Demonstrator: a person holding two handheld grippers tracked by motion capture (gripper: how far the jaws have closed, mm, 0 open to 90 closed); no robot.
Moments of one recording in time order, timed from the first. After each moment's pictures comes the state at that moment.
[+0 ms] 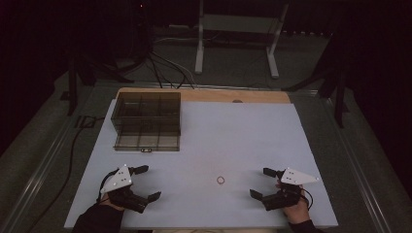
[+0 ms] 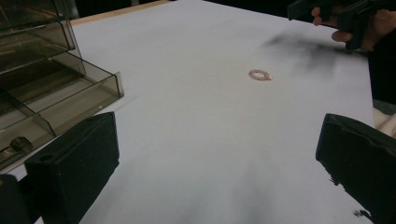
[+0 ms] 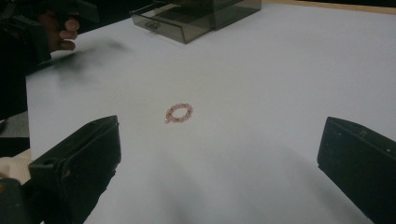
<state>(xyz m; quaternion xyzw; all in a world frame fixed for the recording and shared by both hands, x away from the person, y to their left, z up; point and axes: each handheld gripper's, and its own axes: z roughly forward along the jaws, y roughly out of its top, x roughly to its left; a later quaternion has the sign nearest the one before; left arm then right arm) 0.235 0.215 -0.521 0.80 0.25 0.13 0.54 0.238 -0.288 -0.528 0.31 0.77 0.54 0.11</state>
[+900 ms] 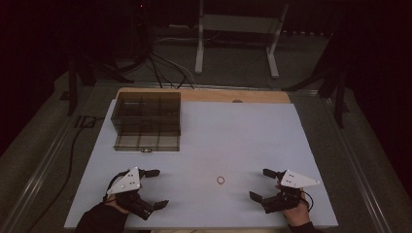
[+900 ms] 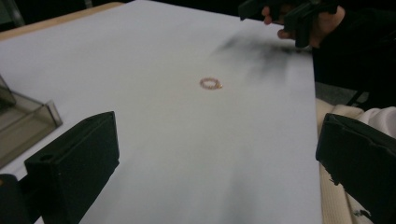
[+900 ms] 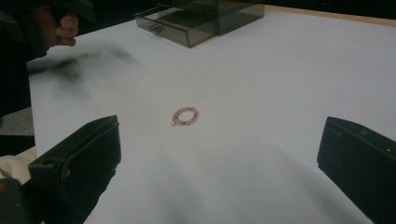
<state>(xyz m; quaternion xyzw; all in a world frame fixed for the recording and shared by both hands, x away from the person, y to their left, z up) 0.229 0.191 -0.504 0.81 0.18 0.08 0.55 0.231 -0.285 -0.523 0.30 0.77 0.54 0.12</state>
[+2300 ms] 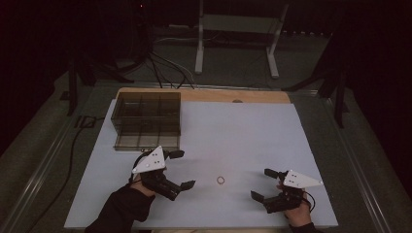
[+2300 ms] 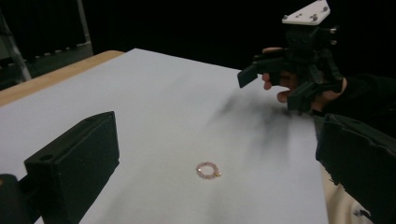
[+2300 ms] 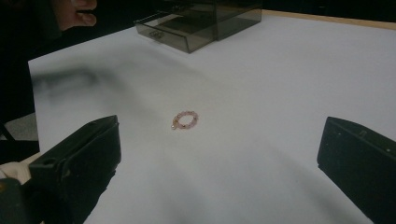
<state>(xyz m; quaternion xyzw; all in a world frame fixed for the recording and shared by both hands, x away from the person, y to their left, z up) 0.262 0.122 -0.457 0.79 0.17 0.09 0.59 0.229 -0.289 -0.522 0.31 0.76 0.55 0.12</state>
